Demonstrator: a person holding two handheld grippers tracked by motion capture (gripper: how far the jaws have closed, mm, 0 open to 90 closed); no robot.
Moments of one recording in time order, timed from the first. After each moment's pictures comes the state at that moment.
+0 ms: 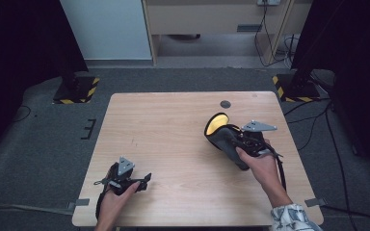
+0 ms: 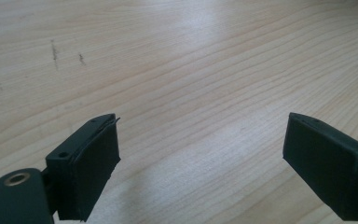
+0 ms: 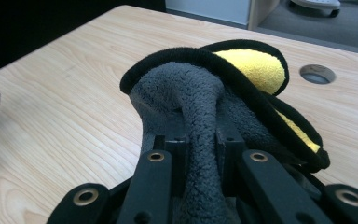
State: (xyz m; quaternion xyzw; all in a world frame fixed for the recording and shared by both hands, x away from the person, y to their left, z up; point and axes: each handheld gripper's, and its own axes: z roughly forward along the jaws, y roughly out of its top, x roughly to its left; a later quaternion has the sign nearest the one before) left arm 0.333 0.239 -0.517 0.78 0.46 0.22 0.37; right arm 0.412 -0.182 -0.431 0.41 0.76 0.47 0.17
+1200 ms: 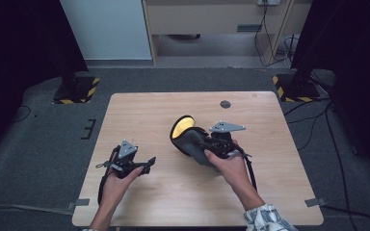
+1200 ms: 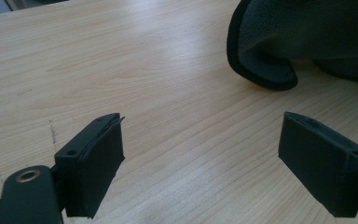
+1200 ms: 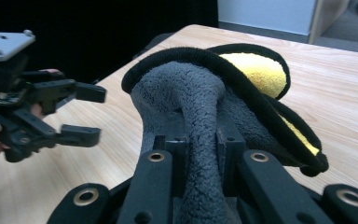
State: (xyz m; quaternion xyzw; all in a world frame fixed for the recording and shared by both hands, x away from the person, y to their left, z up) left arm 0.368 0.229 -0.479 0.77 0.43 0.21 0.42; right arm 0.399 -0.092 -0.416 0.37 0.76 0.52 0.10
